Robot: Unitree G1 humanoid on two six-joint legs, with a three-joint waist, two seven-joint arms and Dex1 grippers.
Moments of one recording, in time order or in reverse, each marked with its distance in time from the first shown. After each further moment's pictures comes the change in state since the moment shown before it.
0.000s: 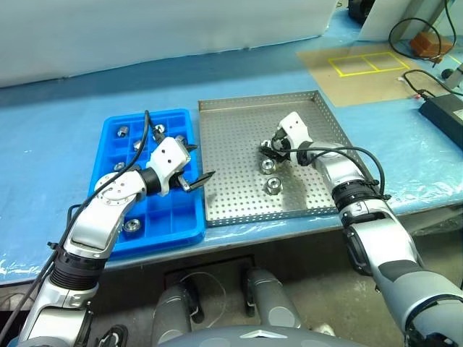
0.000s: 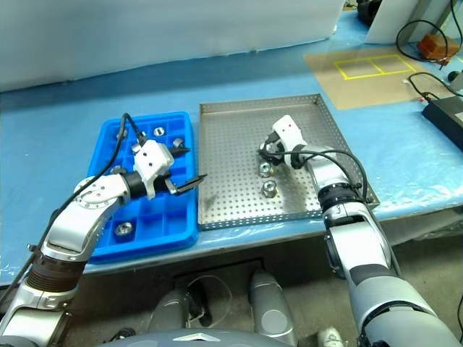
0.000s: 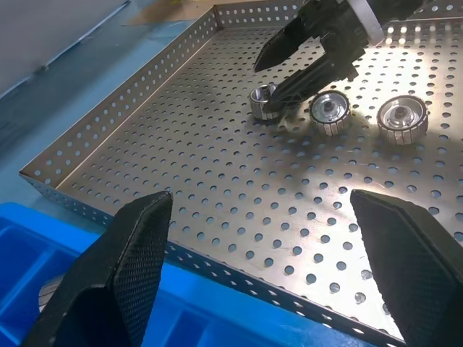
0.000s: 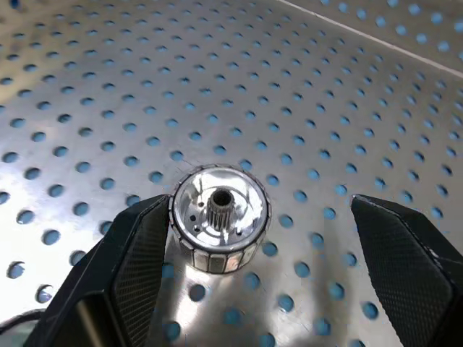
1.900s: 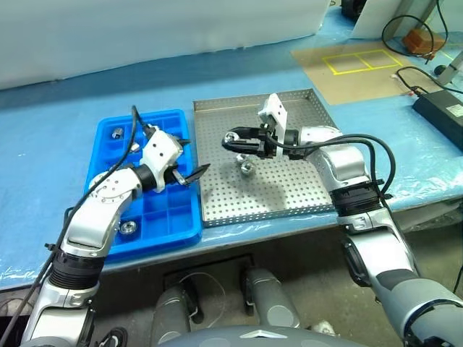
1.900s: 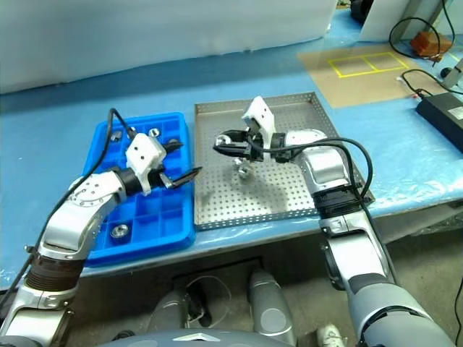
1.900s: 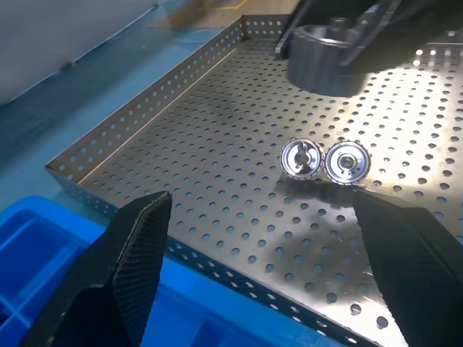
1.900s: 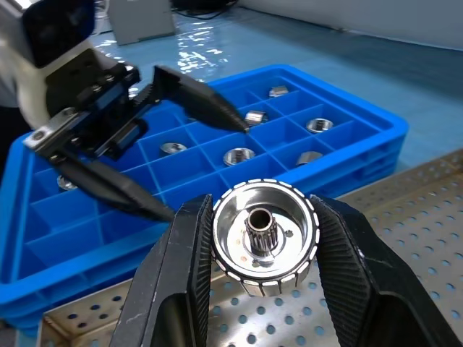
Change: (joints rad) left arm 0.000 -0.020 0.082 -0.002 -0.038 0.049 0.044; right arm 0.100 0.015 0.062 -0.670 0.281 0.315 0.471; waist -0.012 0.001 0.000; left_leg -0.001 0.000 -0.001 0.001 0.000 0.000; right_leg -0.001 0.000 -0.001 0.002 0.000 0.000
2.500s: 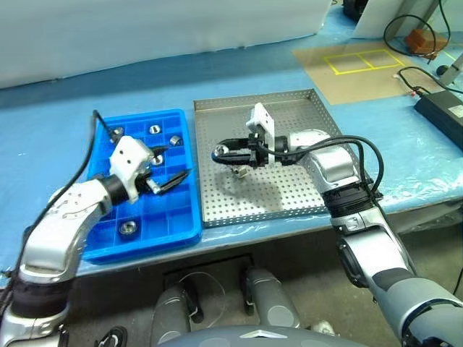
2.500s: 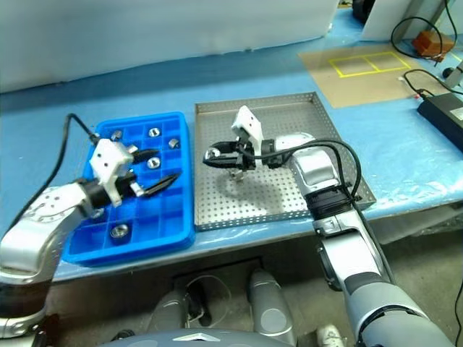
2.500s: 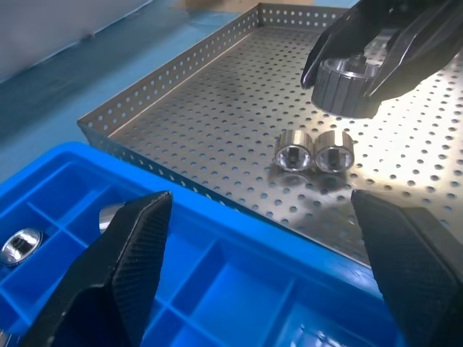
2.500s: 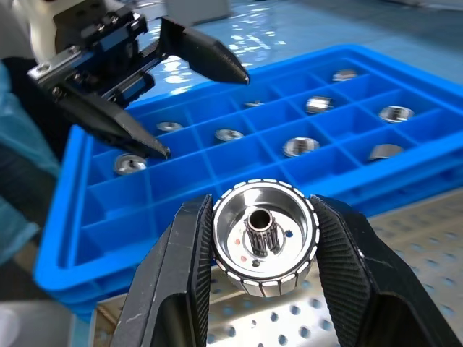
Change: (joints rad) left arm 0.239 0.136 0.249 -0.236 -0.218 0.139 -0.058; right arm -0.005 0.049 0.081 0.011 -0.001 0.018 0.093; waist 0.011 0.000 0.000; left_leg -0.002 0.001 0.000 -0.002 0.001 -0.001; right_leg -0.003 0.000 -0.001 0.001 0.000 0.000
